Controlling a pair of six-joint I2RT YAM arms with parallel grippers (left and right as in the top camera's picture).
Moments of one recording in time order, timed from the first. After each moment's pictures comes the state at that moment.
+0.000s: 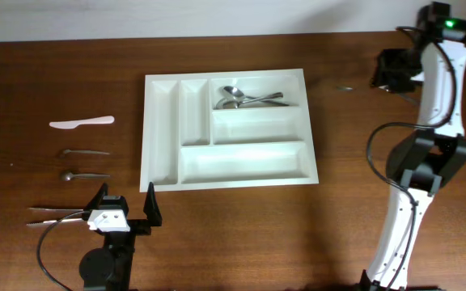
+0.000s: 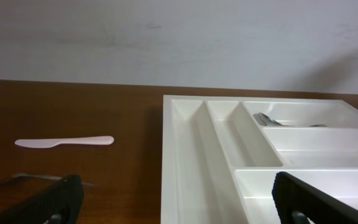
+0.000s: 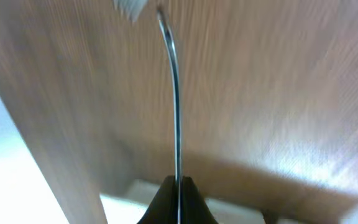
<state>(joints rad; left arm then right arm) 0.01 0.01 0.02 -0.08 0.04 -0.07 -0.24 2.57 2.70 -1.54 -0.29 1.19</state>
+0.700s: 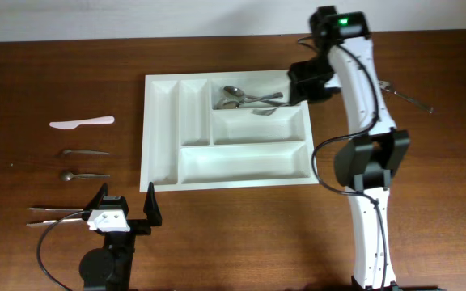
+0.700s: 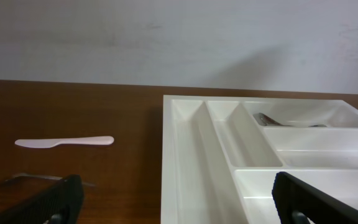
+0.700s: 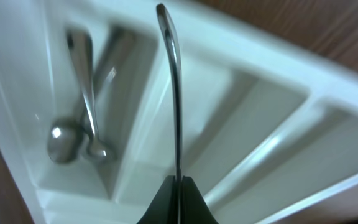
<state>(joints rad) 0.01 0.01 0.02 -0.08 0.04 -0.07 0.15 2.57 2.70 -1.69 -0.34 1.34</state>
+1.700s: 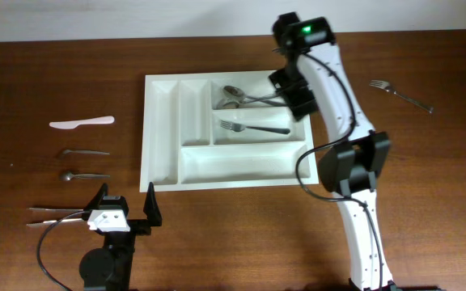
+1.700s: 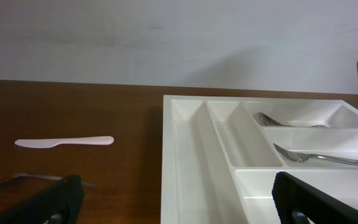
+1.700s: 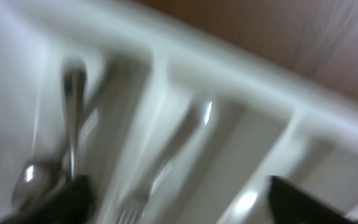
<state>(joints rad) 0.01 0.01 0.02 -0.08 0.04 -0.07 0.24 2.57 2.70 -1.68 0.05 1.36</state>
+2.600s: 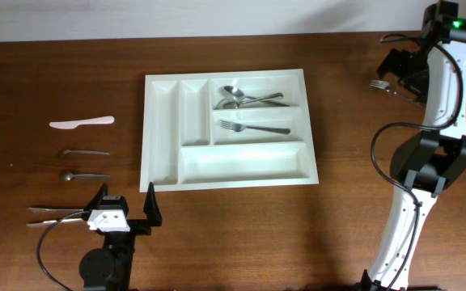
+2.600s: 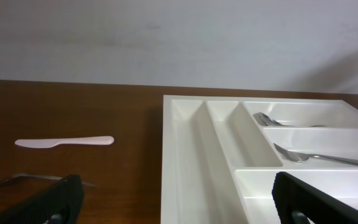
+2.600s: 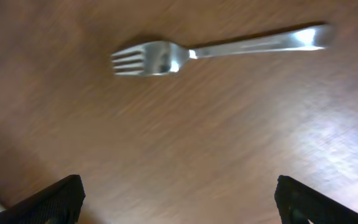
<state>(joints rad) 0.01 0.01 0.02 -0.08 0.04 -0.07 -0.29 2.57 2.70 -1.48 -0.04 0.40</state>
